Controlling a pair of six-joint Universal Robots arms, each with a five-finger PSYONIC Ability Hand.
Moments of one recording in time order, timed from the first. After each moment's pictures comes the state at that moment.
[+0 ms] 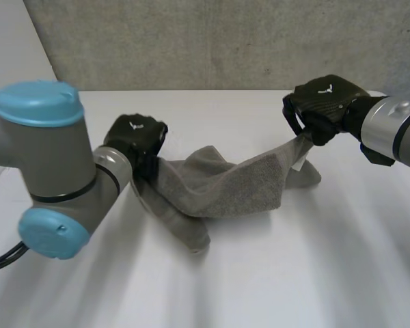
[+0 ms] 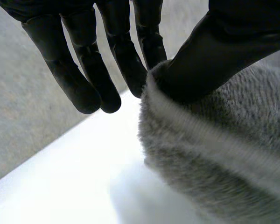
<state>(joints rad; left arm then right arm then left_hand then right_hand) 4.18 -2.02 -1.32 3.10 -1.63 3.41 1.84 -1.21 1.11 0.41 1.11 2.63 1.46 1.52 1.55 1.53 1.48 1.34 1.33 1.34 1.34 1.17</state>
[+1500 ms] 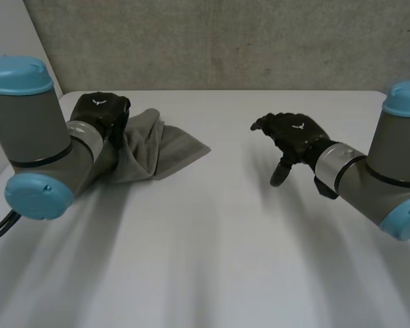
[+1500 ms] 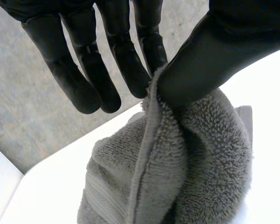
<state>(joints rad) 4.32 -2.08 -1.19 3.09 -1.66 3.37 1.93 -1.05 1.30 0.02 1.23 2.95 1.46 1.52 1.55 1.53 1.49 0.23 0.25 0.25 0.26 0.07</state>
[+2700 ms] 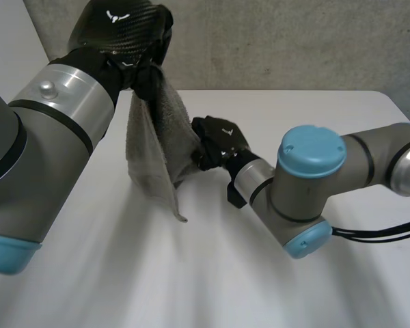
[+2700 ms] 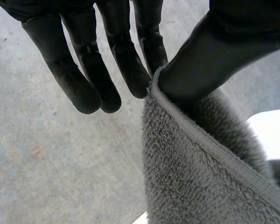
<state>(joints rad) 4.05 -1.72 -1.22 3.09 -1.70 3.41 2.24 -0.84 1.16 -0.29 1.37 3.47 1.46 1.52 1.55 1.53 1.49 1.31 1.32 1.34 1.34 1.16</state>
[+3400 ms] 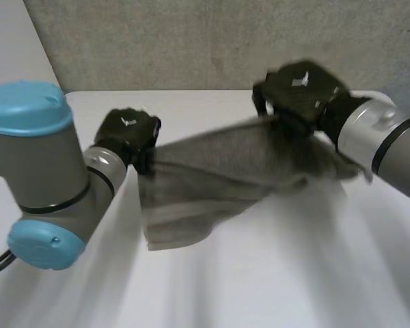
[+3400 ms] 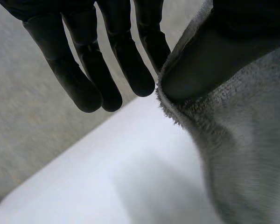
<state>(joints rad) 4.17 -1.94 -1.39 3.15 -1.68 3.43 1.97 -1.36 1.28 0.19 1.15 2.72 1.46 1.52 1.55 1.53 1.49 1.32 1.33 1.34 1.34 1.16</state>
